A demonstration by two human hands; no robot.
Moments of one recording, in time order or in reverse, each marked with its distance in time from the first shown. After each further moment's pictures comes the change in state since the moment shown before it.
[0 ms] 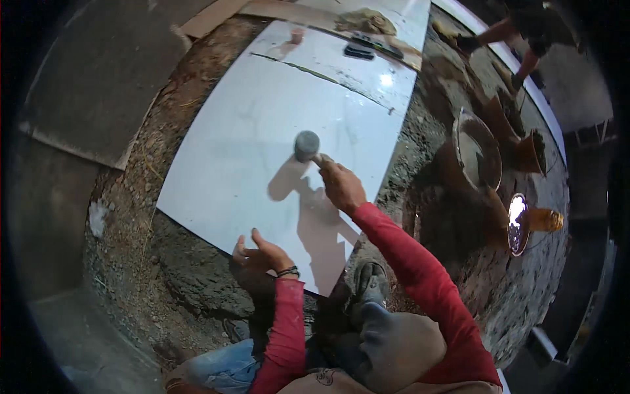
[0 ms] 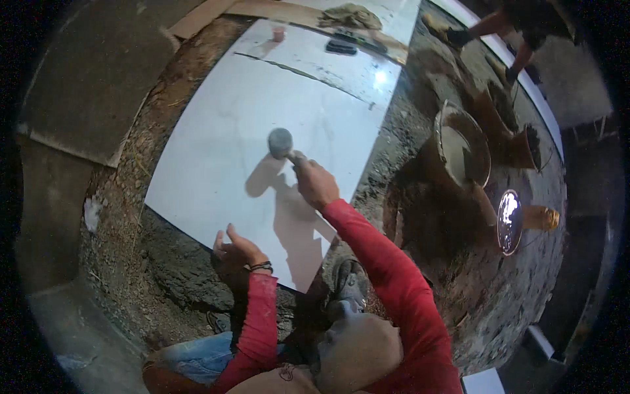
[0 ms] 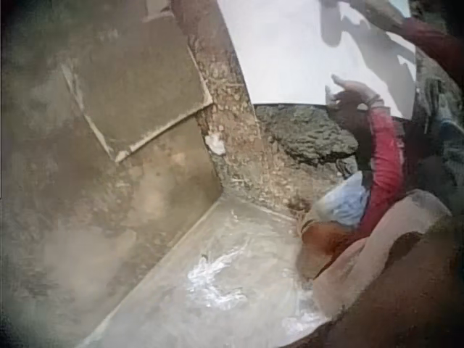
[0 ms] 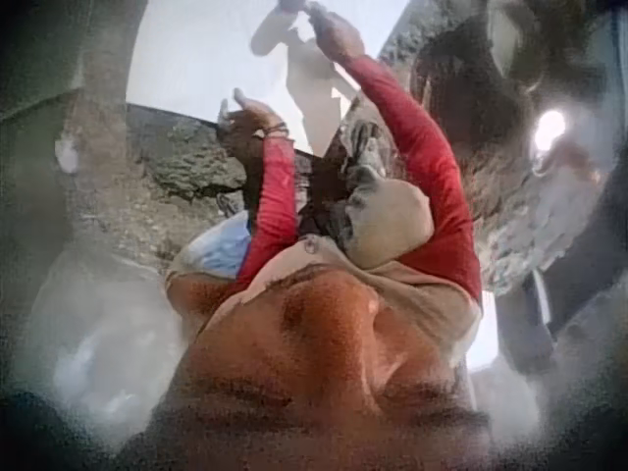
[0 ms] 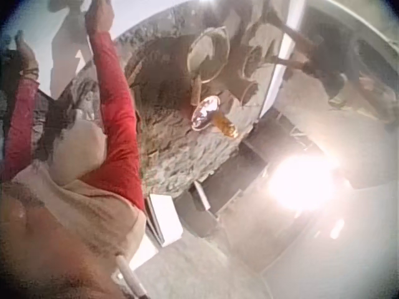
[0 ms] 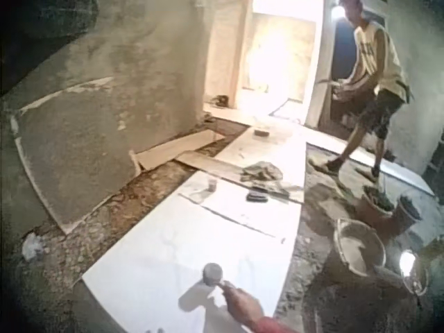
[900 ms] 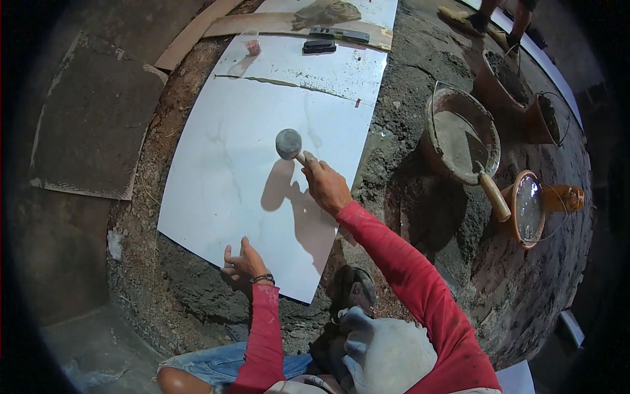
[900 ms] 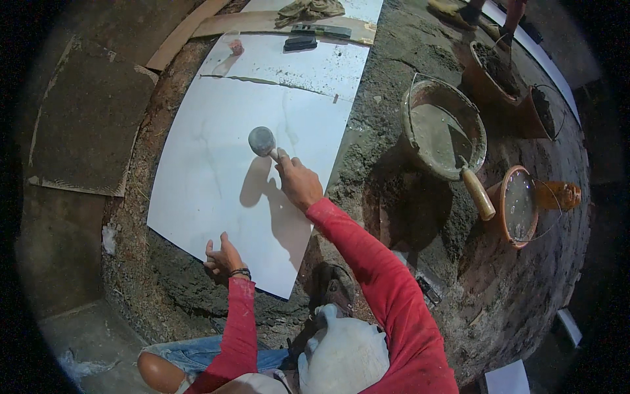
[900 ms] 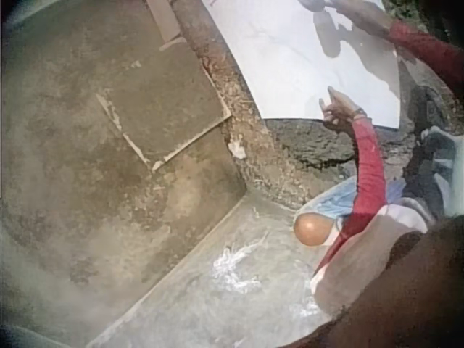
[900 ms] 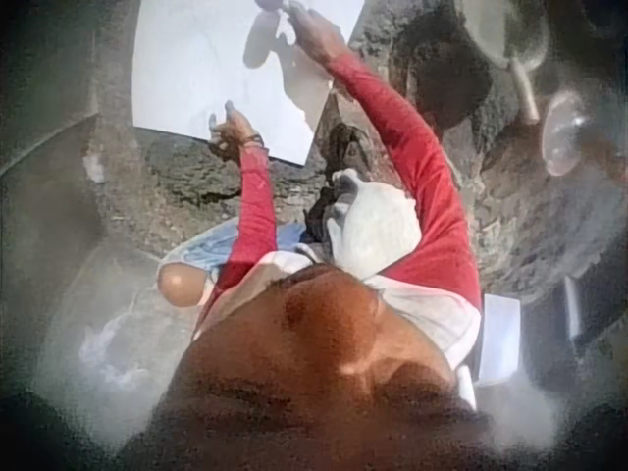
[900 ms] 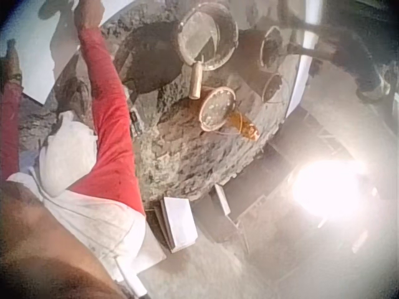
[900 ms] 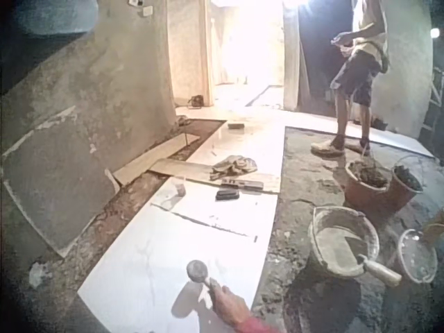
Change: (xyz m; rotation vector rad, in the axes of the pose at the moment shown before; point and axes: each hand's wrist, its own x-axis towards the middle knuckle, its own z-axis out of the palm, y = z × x) left_hand 0.007 -0.002 -0.003 0.352 -0.156 0.072; right_hand 0.003 0.030 -0.038 0.094 -0.022 0.149
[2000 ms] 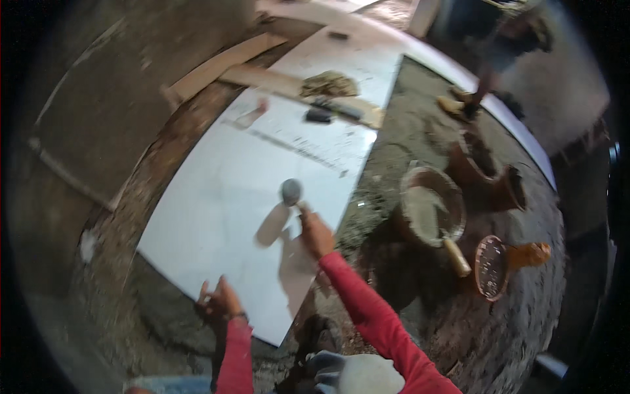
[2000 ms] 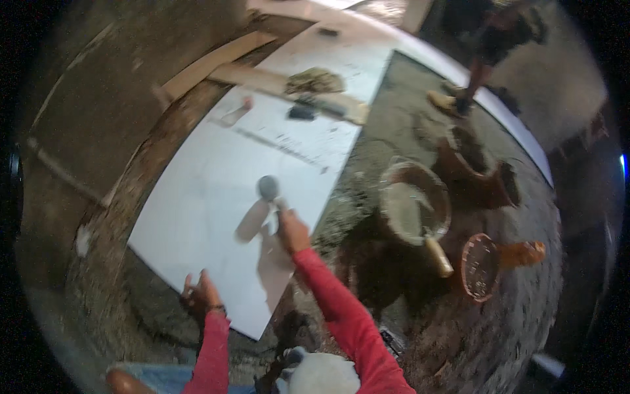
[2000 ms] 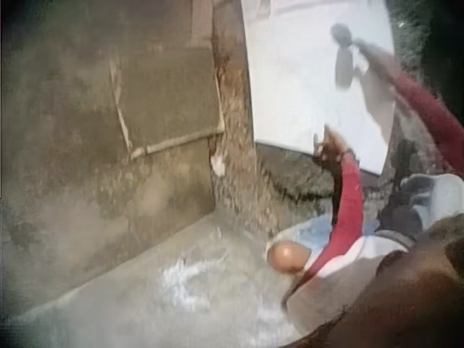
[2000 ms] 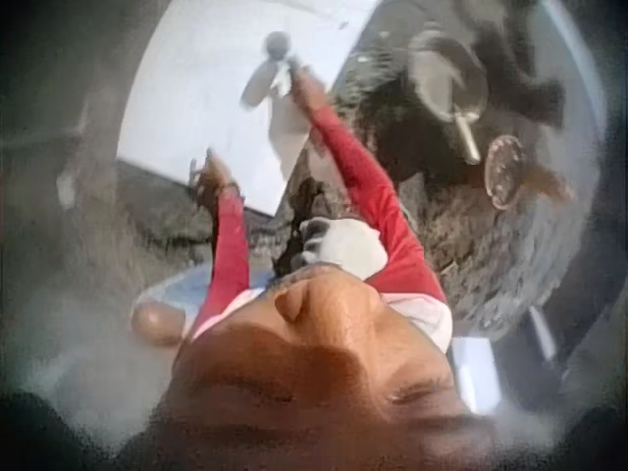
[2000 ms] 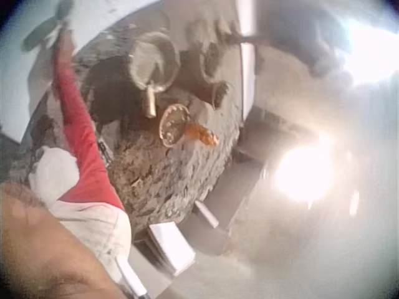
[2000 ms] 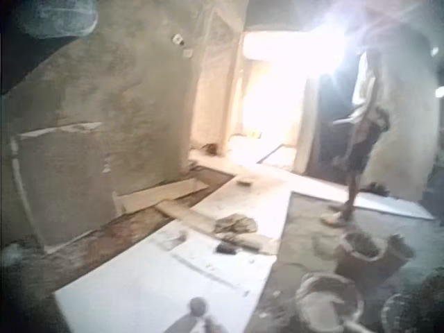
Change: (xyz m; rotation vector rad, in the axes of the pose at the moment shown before) left_hand 0.056 -0.050 0.064 -0.357 -0.129 -0.020; right_hand 0.020 0.022 0.008 -0.075 0.124 -0.064
